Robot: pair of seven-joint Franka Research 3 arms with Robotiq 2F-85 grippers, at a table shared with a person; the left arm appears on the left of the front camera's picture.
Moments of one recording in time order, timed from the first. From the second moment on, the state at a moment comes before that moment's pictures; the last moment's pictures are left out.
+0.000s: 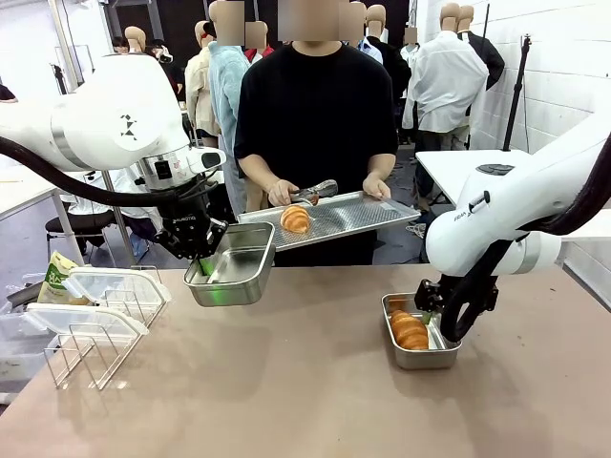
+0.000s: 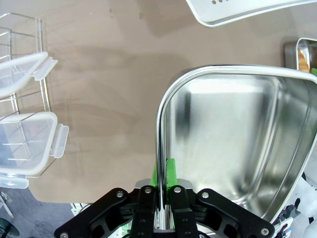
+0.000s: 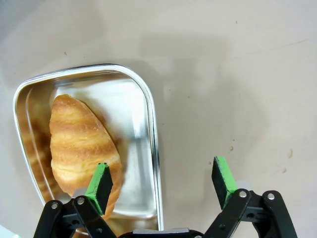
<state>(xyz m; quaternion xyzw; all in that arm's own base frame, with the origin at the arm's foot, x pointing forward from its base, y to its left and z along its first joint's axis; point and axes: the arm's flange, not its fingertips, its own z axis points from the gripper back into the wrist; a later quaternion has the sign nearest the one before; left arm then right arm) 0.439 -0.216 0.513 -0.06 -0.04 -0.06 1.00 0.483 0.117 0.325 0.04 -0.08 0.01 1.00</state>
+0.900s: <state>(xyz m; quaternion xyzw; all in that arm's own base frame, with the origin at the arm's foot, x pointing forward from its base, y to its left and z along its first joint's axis) 0.439 -0.216 0.513 -0.06 -0.04 -0.06 1.00 0.471 0.114 0.364 0.04 -0.13 0.01 0.99</state>
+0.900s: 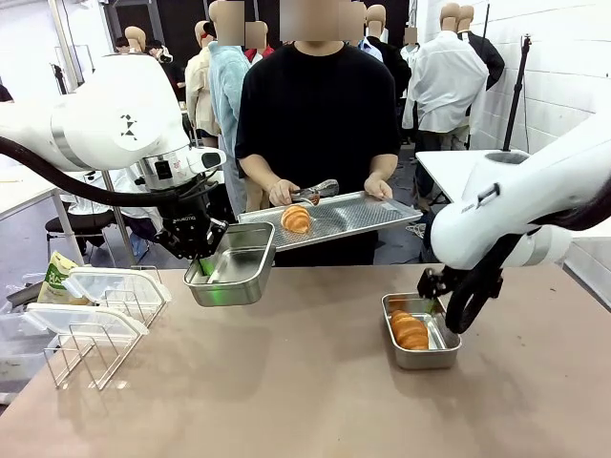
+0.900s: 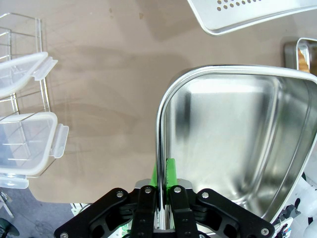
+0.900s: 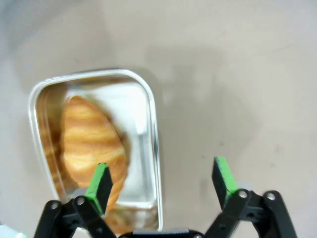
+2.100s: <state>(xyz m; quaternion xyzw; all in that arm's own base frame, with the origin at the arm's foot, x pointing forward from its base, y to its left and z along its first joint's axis) 0.439 -0.217 0.513 -0.06 -0.04 -0.06 1.00 0.373 0.094 0.515 0.05 -0.29 0.01 0.95</state>
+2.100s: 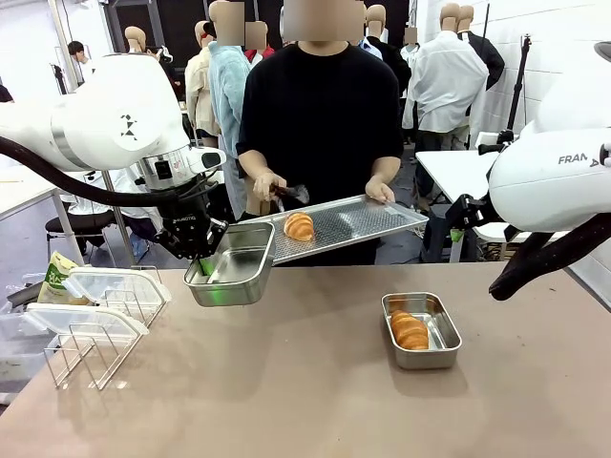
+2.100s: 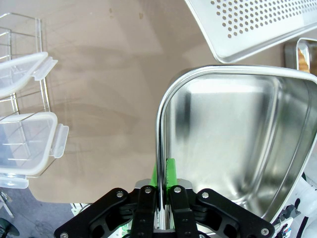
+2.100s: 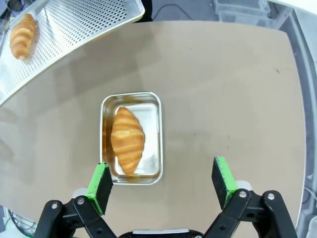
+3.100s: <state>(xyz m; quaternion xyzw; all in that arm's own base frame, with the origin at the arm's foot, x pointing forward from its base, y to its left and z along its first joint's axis) 0.439 -0.216 0.513 -0.06 -0.04 -0.06 1.00 0.373 0.094 0.515 0.05 -0.29 0.01 0.95</state>
